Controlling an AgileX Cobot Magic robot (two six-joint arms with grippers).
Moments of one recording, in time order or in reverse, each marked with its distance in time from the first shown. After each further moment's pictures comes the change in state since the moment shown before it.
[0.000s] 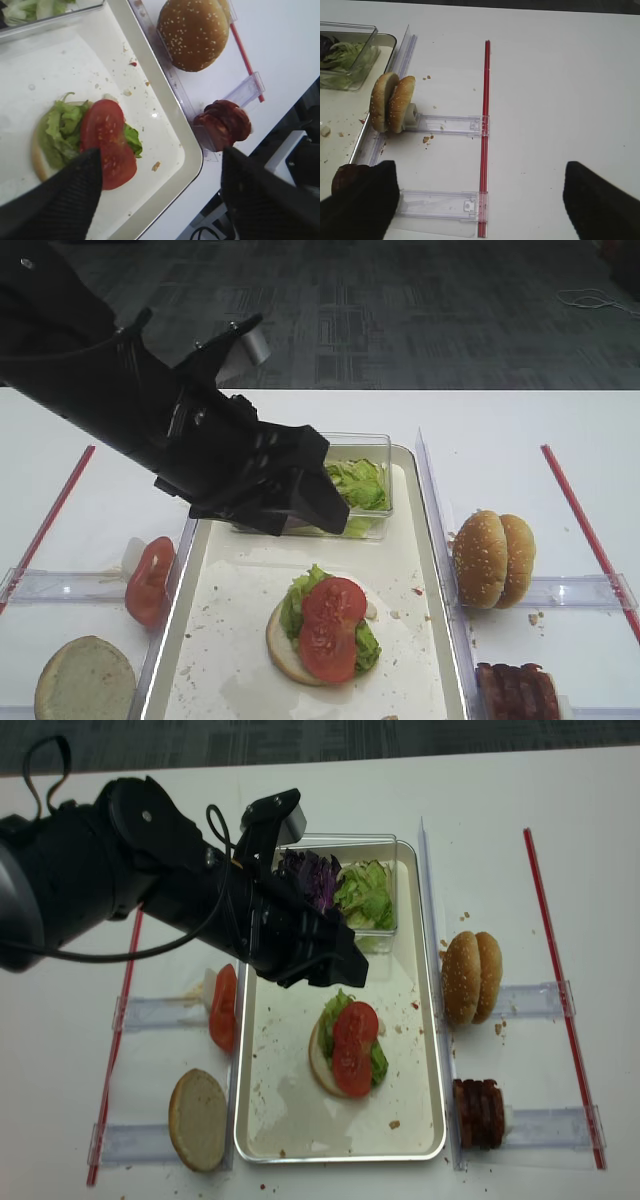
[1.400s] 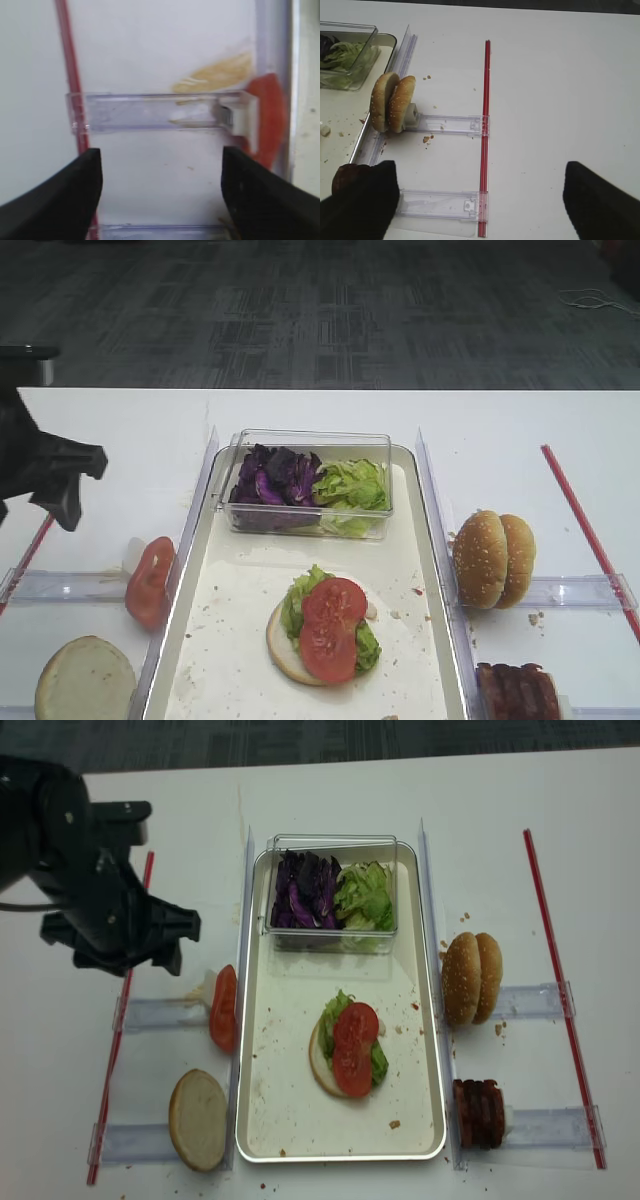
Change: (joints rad) left arm 0.343 0.000 0.000 0.873 0.144 -0.612; right arm 0.000 0.000 0.000 0.000 0.002 0.000
